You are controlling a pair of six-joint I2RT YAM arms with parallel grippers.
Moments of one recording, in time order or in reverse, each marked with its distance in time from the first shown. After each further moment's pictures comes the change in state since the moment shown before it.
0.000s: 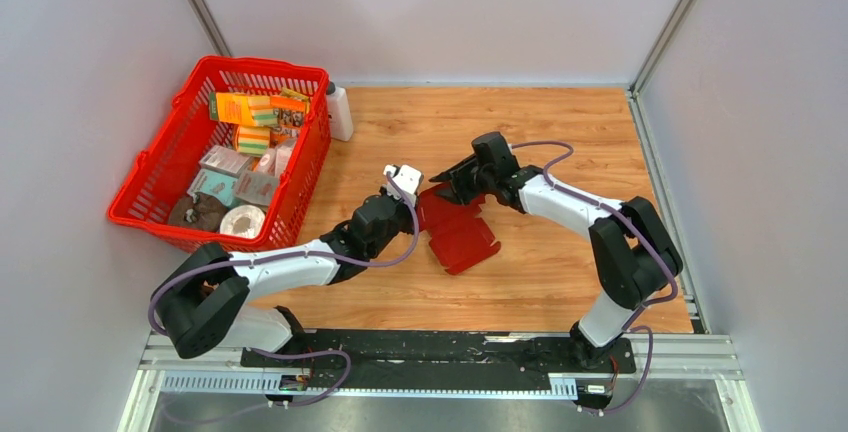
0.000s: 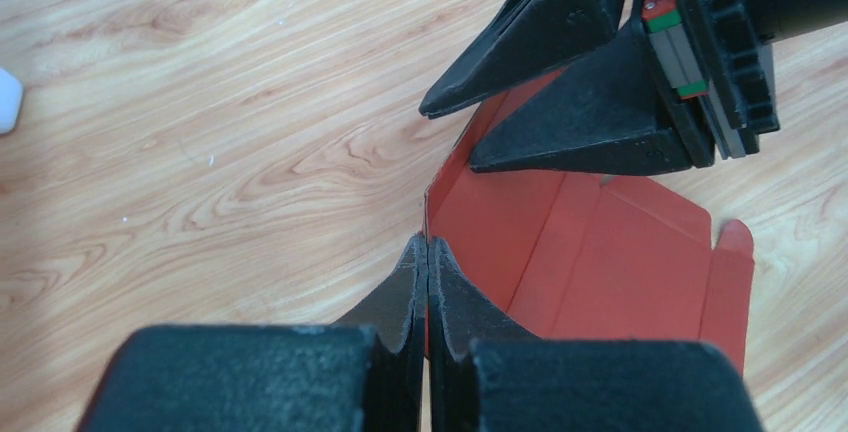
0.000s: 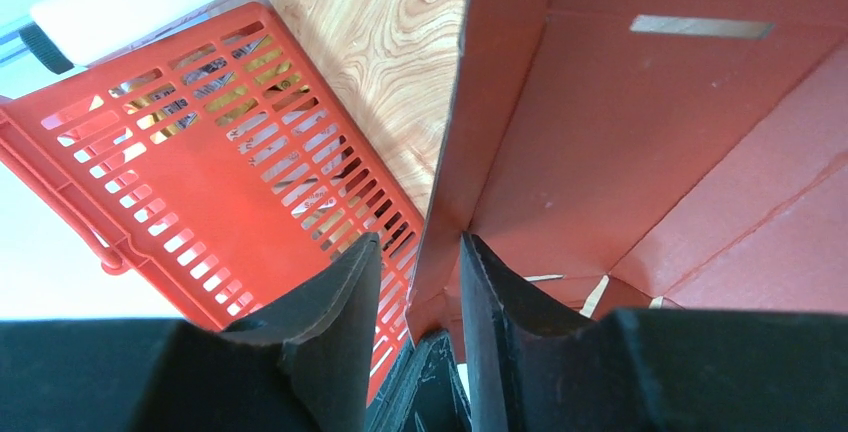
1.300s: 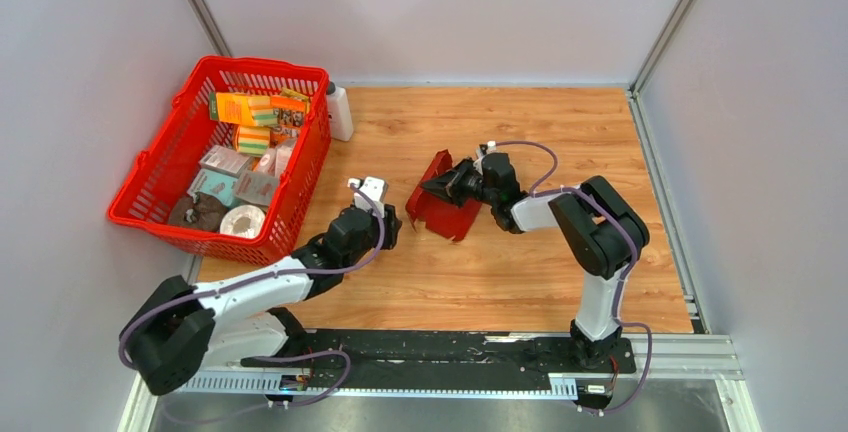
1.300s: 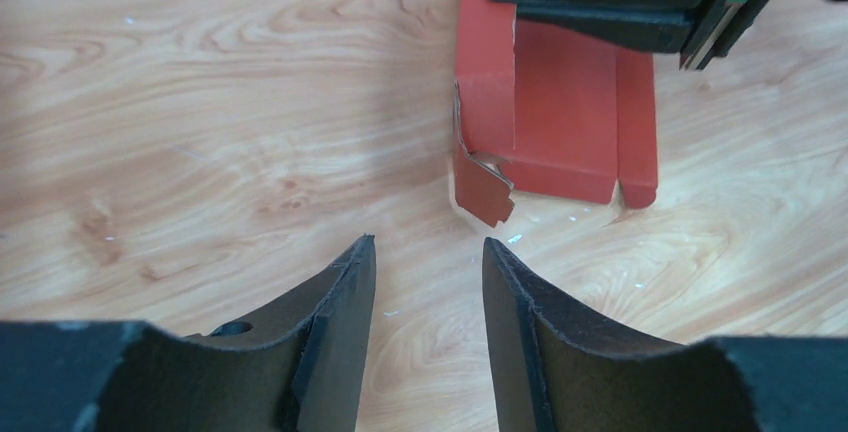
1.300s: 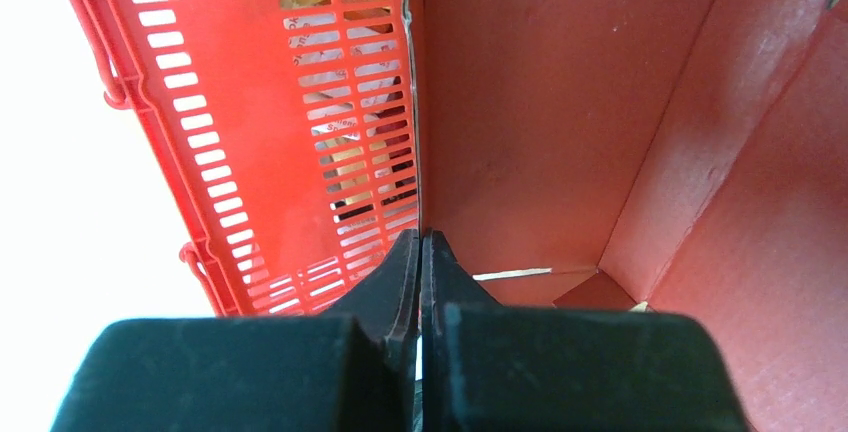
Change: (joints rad) left arm 0.080 -0.262 -0.153 -0.229 0.026 -0.222; right arm -0.041 0.211 -0.216 0.821 -0.216 -0.167
